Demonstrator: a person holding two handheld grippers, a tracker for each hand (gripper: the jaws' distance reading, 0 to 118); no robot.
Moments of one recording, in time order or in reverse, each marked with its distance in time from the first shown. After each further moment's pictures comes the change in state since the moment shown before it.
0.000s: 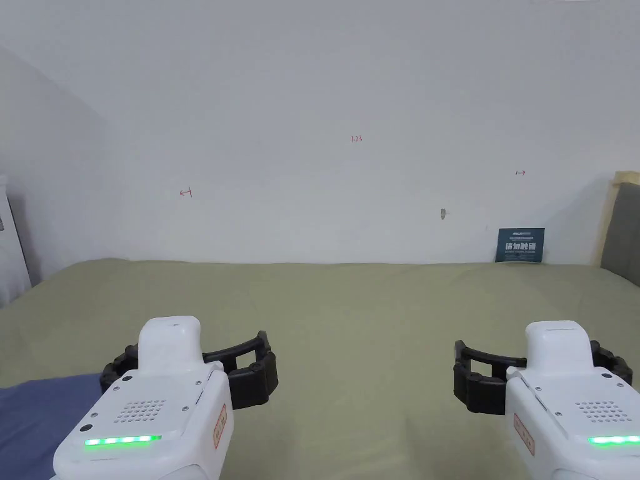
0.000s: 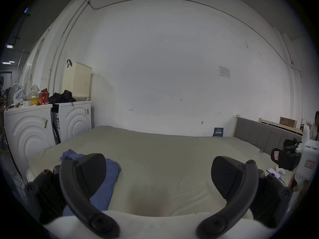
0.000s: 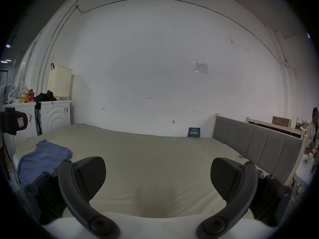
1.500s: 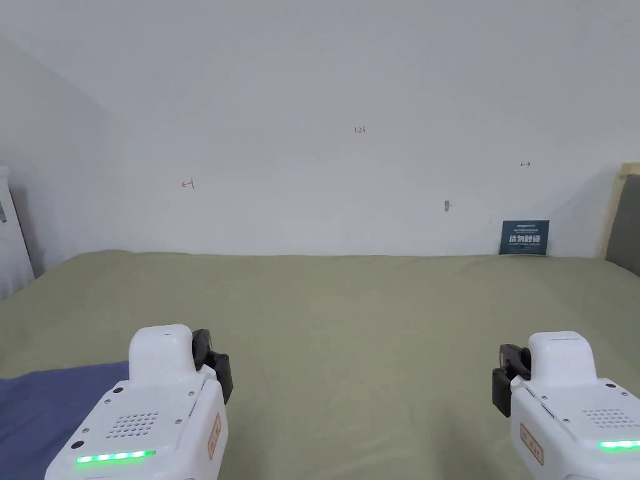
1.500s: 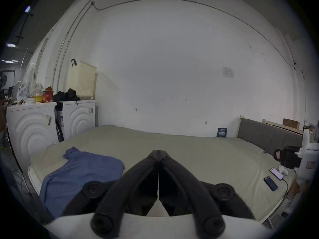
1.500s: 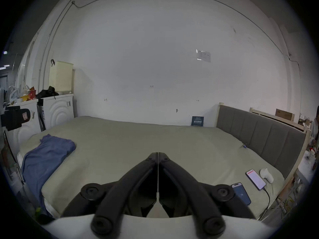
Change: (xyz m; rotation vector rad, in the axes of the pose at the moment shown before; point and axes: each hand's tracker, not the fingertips) left arm -0.007 -0.012 0.008 -0.002 0.040 0.014; right arm -0.002 -0.017 -0.003 -0.100 0.035 -0.016
